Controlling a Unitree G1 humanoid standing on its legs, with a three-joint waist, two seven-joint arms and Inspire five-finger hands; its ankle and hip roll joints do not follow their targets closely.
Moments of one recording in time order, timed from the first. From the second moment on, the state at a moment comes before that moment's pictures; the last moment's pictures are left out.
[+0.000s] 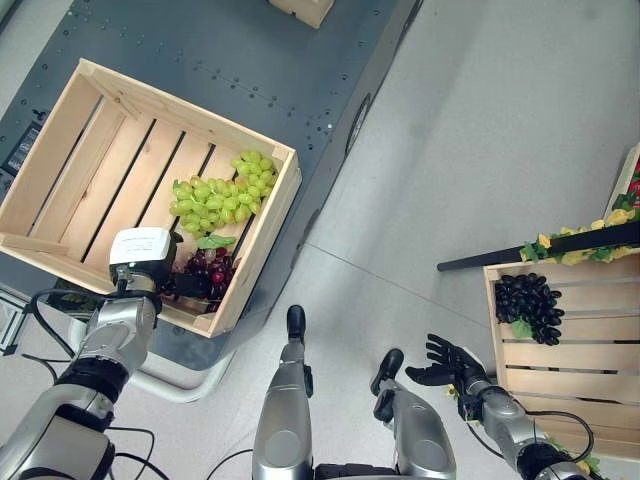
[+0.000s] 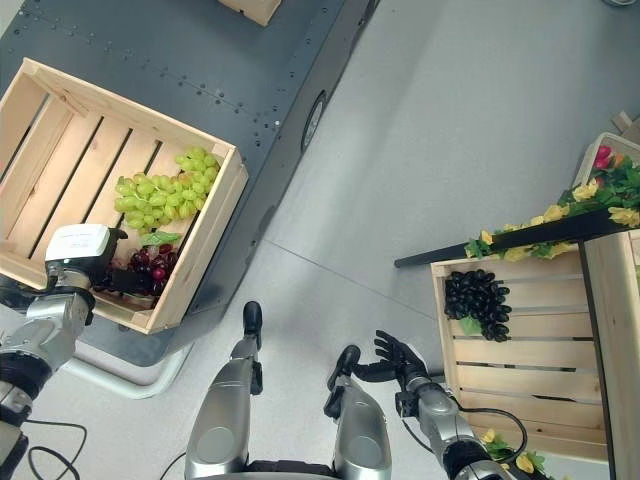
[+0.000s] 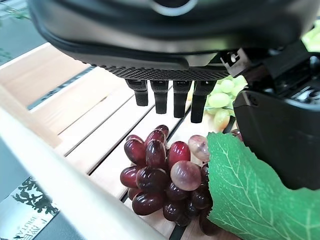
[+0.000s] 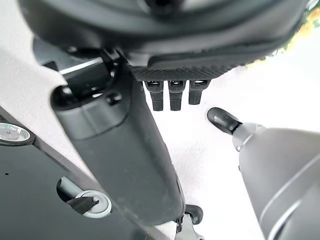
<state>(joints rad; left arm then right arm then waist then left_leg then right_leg) -0.44 0.84 -0.40 0.73 0.64 0.17 0.27 -0.14 -0.38 0.34 0.85 0.44 -0.09 0.06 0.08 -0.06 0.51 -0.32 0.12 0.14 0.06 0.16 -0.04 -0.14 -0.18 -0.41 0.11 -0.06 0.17</state>
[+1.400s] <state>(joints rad) -0.49 0.88 -0.51 0.77 0.54 0.02 0.14 -0.16 -0.38 0.36 0.84 0.44 -0.04 0.06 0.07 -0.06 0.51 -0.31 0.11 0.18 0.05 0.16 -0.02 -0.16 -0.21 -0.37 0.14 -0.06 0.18</state>
